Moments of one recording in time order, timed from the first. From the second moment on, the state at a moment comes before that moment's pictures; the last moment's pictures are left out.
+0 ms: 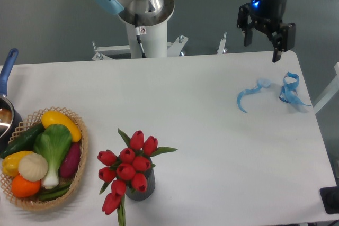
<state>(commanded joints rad) 2.89 -1.56 -1.68 -1.19 1.39 1.81</state>
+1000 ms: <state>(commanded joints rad) 2.82 -1.60 -1.80 -1.02 1.17 1.41</state>
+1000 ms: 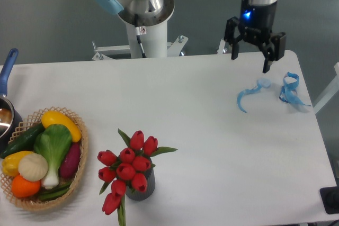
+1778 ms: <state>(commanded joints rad) 2.65 -1.78 -1.81 -0.84 0.69 1.26</state>
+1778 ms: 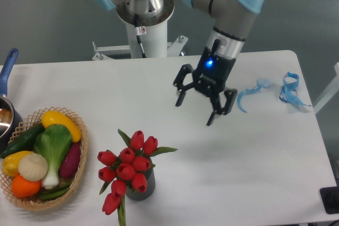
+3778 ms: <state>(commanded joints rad) 2.49 -2.04 -1.66 -0.73 0.58 1.19</state>
